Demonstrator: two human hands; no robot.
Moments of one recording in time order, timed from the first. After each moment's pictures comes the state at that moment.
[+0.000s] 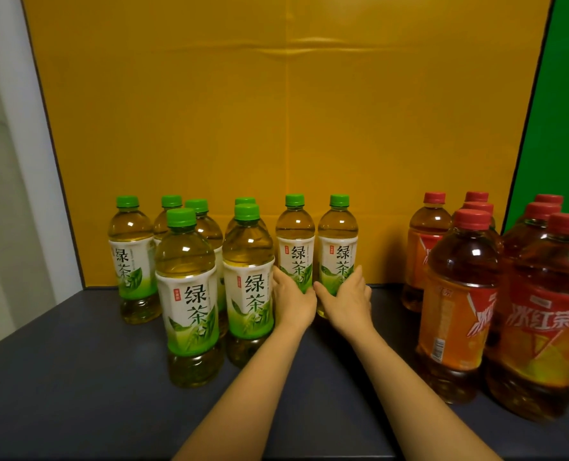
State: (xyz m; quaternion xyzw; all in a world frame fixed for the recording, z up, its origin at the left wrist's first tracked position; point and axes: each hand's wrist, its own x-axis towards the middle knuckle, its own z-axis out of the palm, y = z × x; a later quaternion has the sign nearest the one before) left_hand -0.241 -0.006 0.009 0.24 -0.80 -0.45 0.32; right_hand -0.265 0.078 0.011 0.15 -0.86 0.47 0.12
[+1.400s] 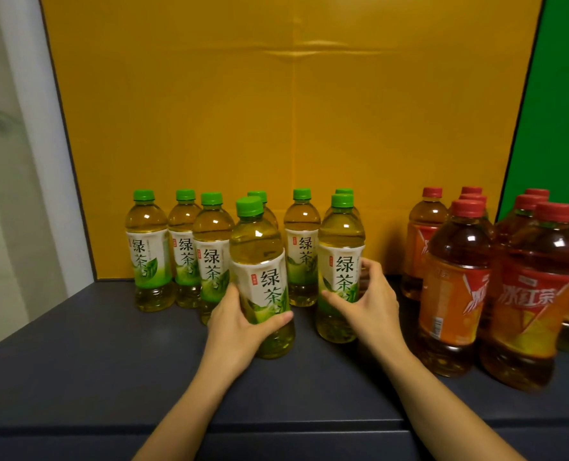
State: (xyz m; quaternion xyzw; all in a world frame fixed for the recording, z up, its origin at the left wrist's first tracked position) left_hand -0.097 -0.044 0.007 0.10 -0.80 -0.48 0.35; right_hand -0.209 0.116 0.013 0.24 -0.79 0.52 0.21
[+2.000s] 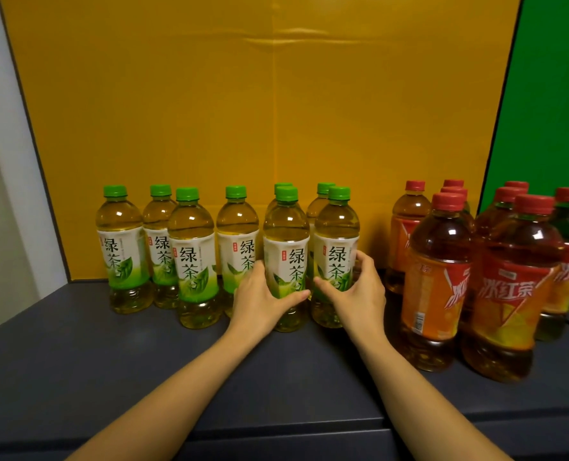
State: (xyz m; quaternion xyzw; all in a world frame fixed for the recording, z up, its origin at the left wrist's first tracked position) left_hand -0.171 -0.026 0.011 0.10 -0.86 -0.34 0.36; right_hand -0.232 0.113 0.007 0.18 -0.77 0.56 0.25
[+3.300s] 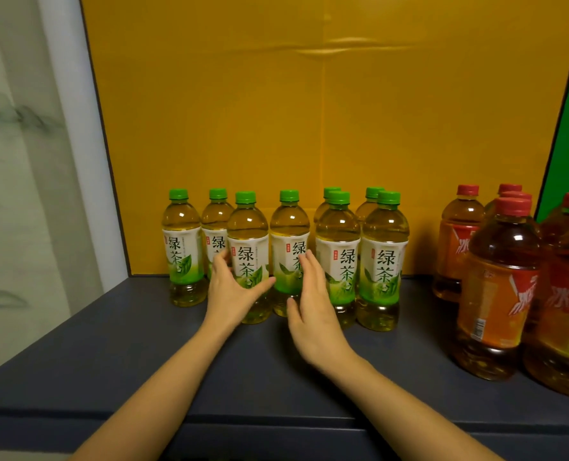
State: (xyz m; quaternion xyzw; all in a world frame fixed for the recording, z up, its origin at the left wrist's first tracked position) left_hand -0.129 -0.124 0.014 0.16 -0.78 -0.43 0.42; right_hand -0.150 0.026 0.009 0.42 -0.77 0.47 0.15
